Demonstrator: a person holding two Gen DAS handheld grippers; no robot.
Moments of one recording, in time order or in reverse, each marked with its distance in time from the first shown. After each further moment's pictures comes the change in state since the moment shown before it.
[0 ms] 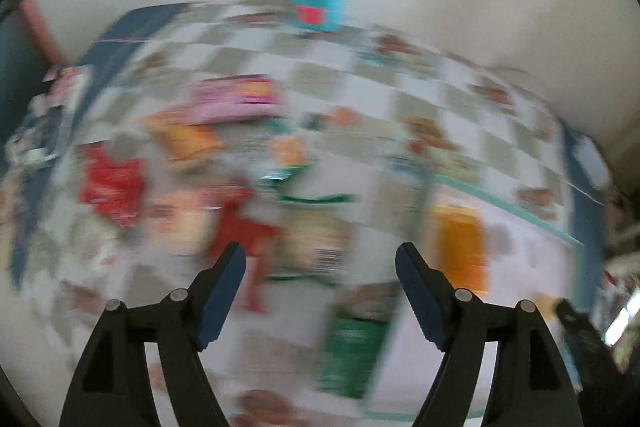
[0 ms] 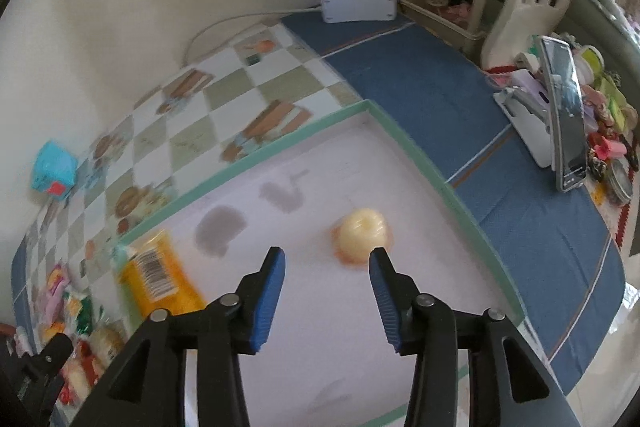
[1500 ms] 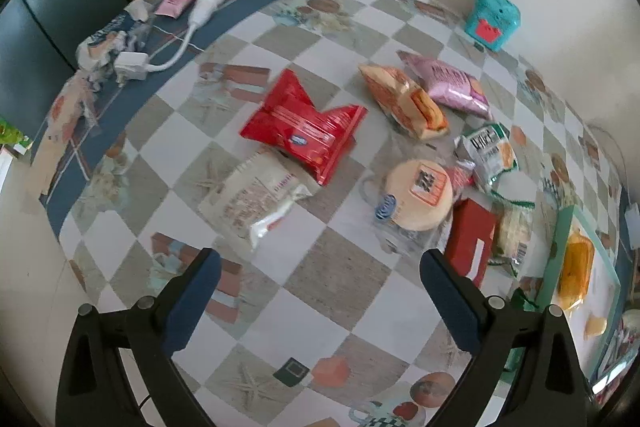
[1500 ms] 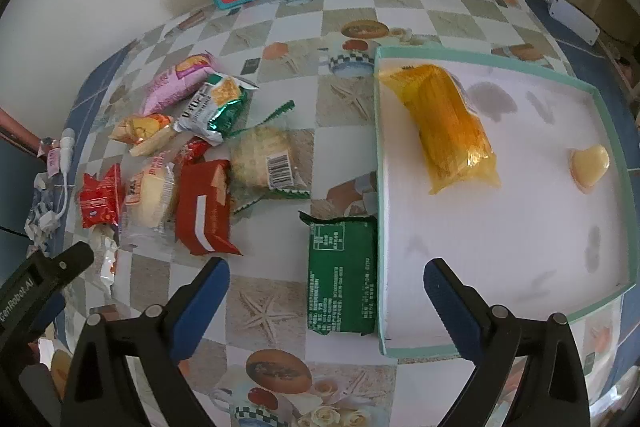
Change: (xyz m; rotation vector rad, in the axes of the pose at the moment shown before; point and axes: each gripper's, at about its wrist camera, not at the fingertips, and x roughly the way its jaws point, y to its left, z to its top) left arm 0.010 0.168 -0.034 -0.215 0.075 0.065; right arm -0.006 0.142 -0.120 -0.458 0.203 0.217
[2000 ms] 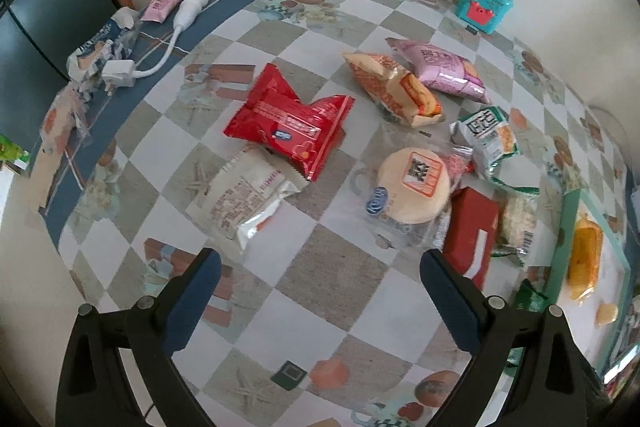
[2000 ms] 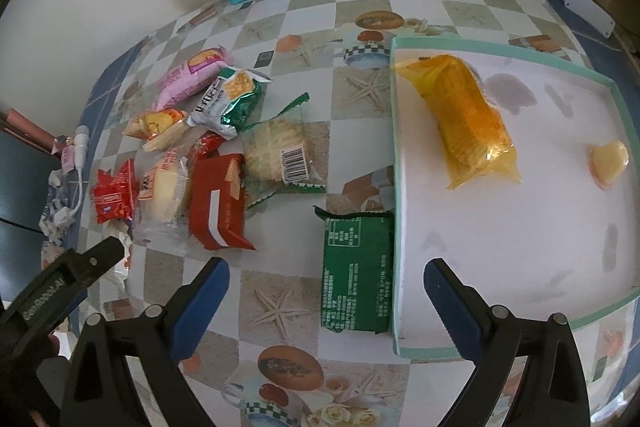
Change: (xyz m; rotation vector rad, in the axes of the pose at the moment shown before) left arm 0.007 -0.009 0.000 0.050 0.006 0.035; right arm 0.003 0.001 0.000 0.002 0.027 0.090
